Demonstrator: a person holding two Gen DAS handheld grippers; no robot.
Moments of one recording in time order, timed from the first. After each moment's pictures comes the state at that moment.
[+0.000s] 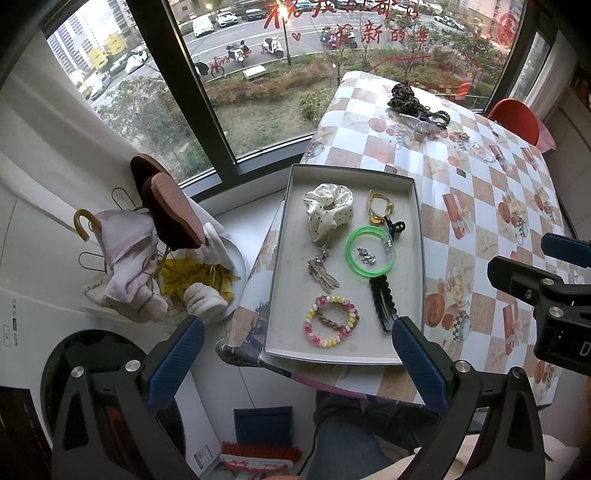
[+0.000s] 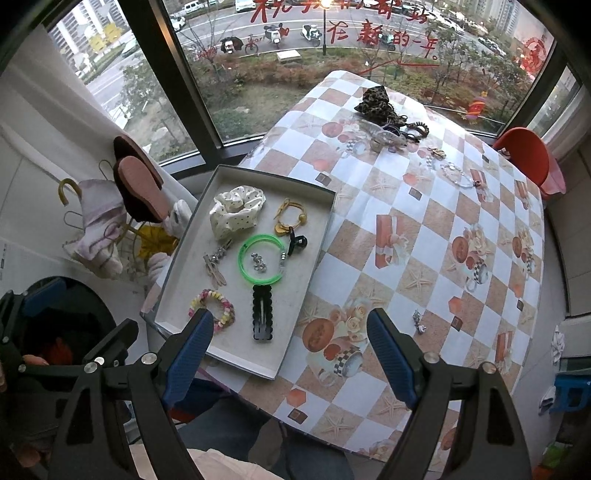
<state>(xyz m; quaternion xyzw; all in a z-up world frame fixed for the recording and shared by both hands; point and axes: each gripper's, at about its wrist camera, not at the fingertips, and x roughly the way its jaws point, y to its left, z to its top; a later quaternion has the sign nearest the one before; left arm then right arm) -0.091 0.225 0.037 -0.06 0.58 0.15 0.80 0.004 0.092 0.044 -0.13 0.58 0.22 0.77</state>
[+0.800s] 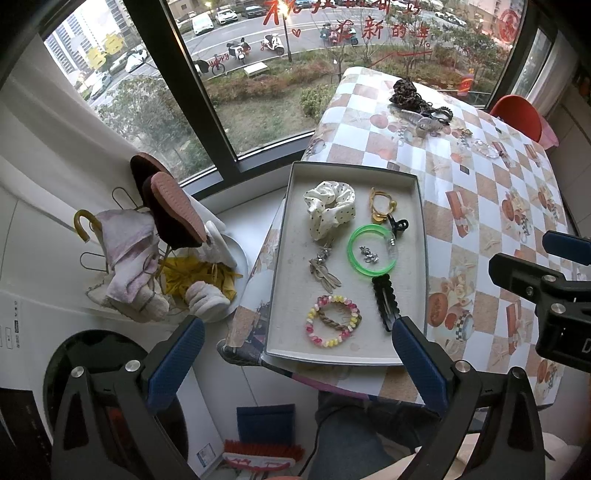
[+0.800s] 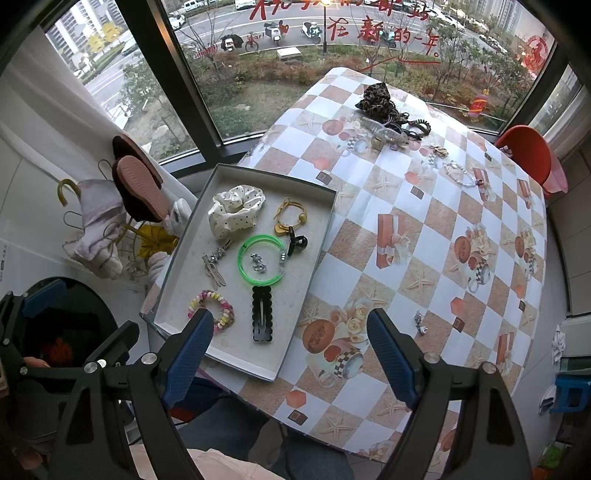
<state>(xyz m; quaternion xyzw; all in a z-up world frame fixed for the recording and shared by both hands) -0.093 0.226 0.033 -0.06 0.58 0.15 0.80 0.007 0.093 0.043 -0.13 0.59 0.22 0.77</state>
